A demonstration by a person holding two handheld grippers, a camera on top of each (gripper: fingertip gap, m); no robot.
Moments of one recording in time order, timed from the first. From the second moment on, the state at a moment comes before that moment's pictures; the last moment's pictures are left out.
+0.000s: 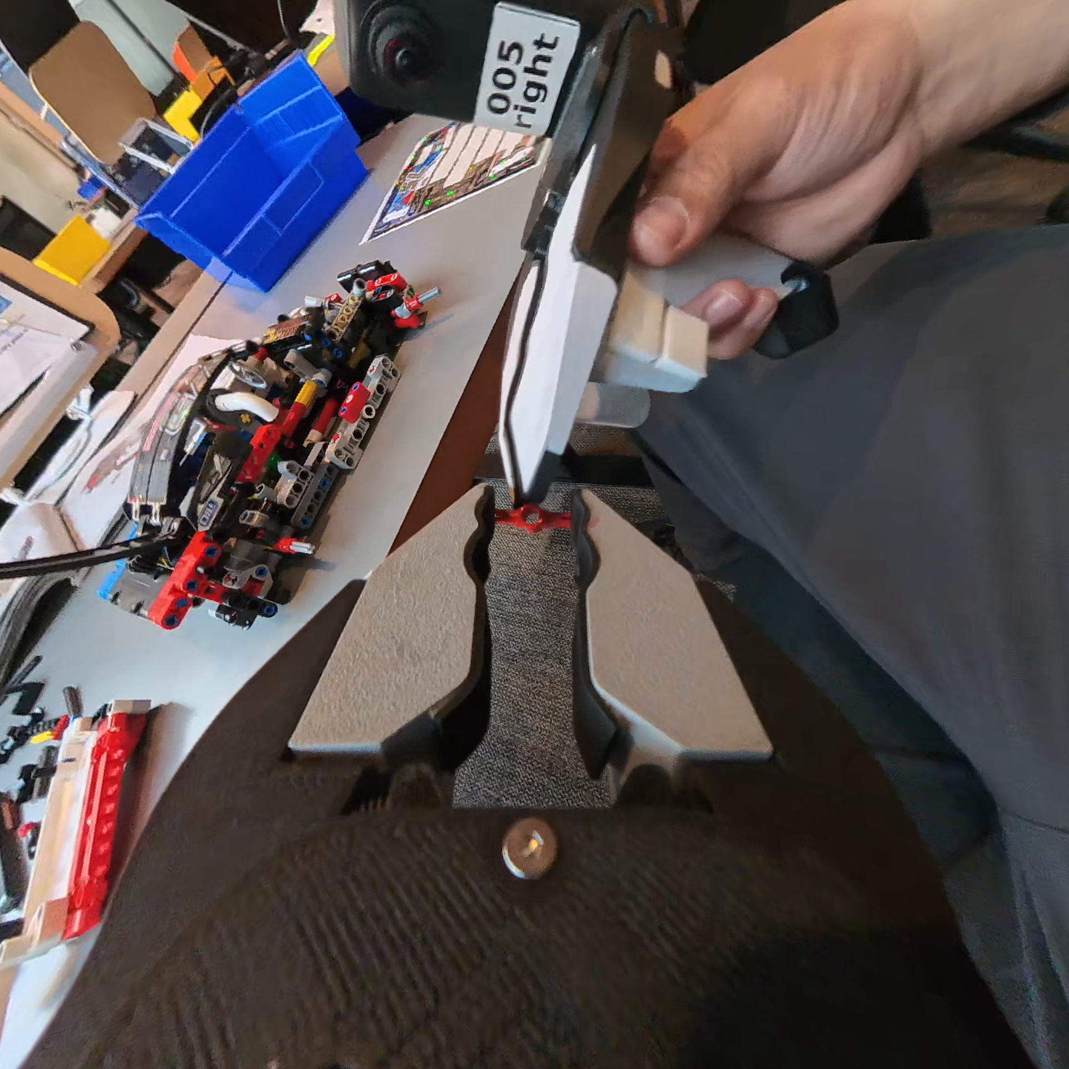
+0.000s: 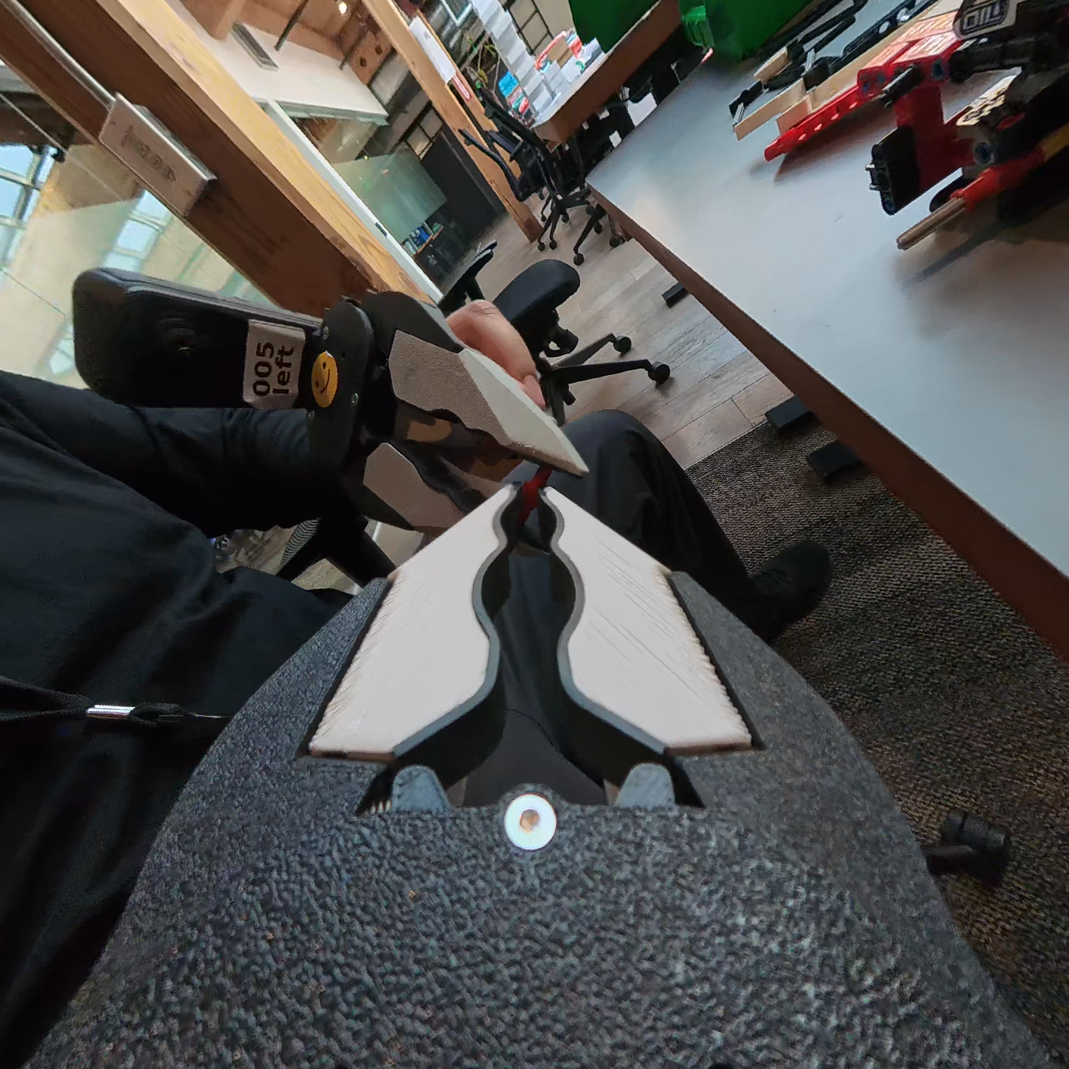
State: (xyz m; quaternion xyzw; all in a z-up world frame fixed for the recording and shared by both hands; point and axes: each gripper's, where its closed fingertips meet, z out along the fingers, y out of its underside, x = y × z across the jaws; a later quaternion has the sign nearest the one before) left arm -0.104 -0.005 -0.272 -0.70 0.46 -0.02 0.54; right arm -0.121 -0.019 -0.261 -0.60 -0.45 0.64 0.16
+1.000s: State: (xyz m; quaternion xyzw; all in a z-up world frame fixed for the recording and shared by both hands) left arm -0.137 -0.005 -0.267 -0.75 0.33 -0.23 0.52; right arm -0.107 0.016 -0.232 -0.56 -0.49 0.59 0.31
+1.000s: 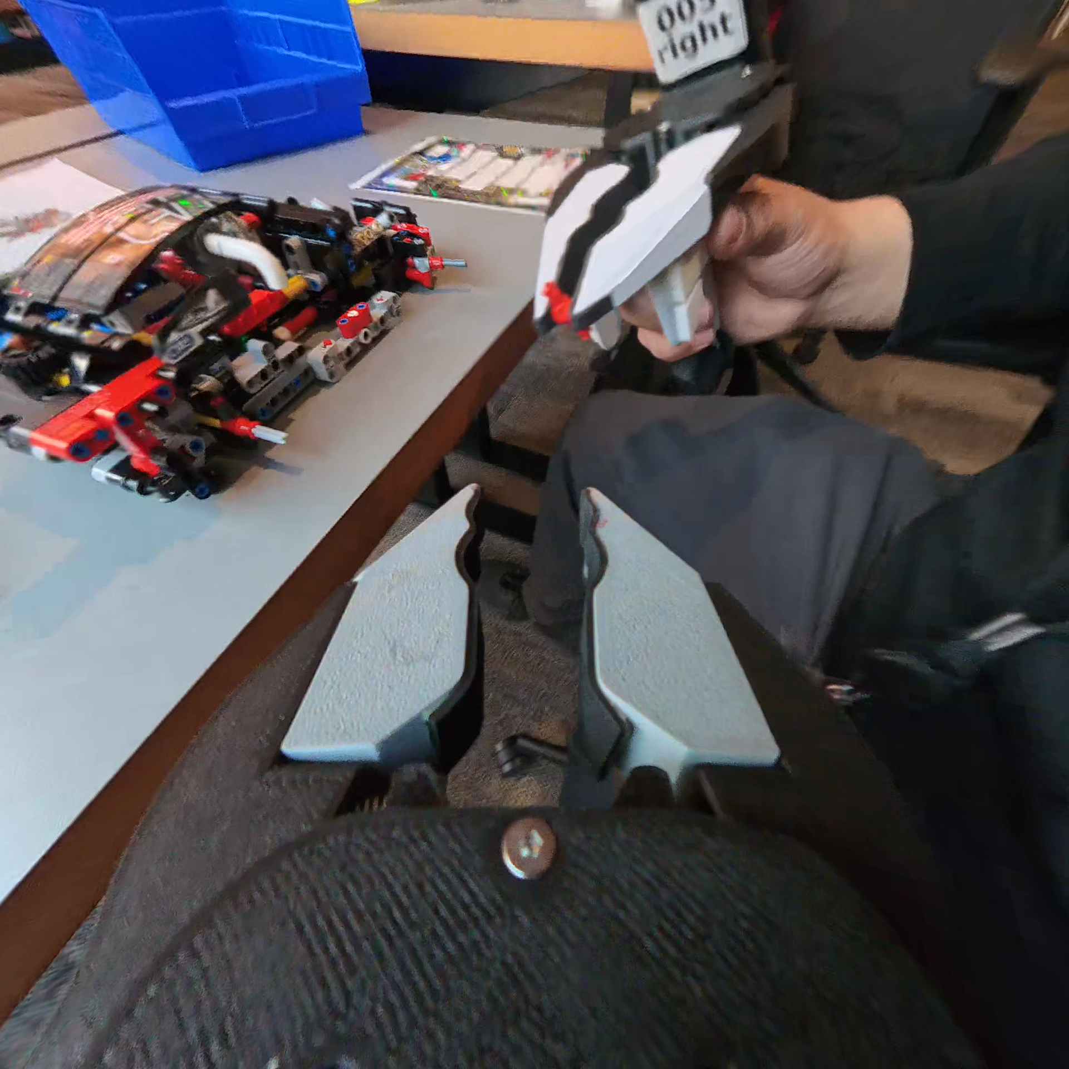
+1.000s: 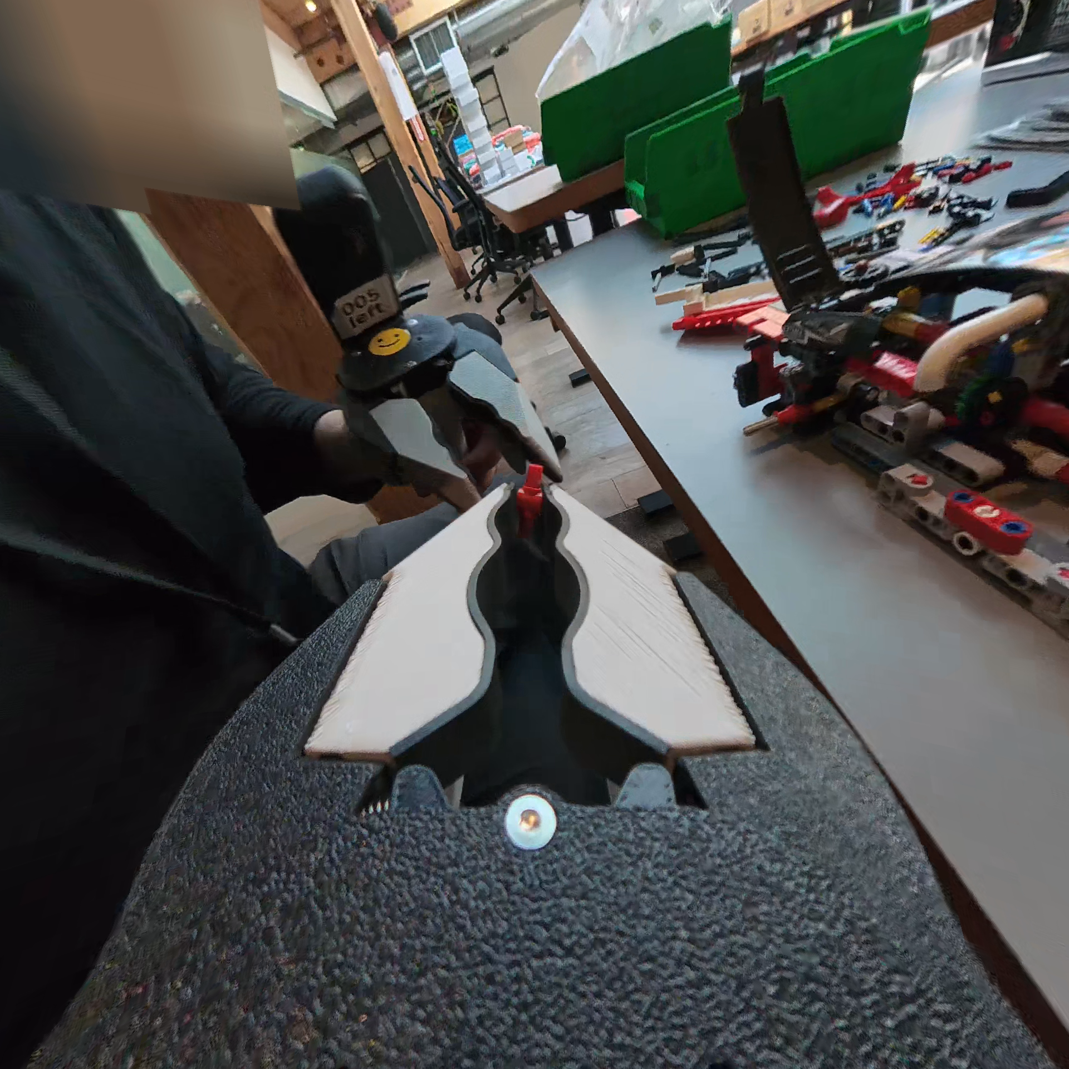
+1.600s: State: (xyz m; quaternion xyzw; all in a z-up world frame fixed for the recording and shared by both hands) left arm -0.224 0.048 -0.233 -0.76 0.27 -0.22 0.55; right arm -0.119 0.107 -0.194 -0.54 -0.44 0.63 0.33
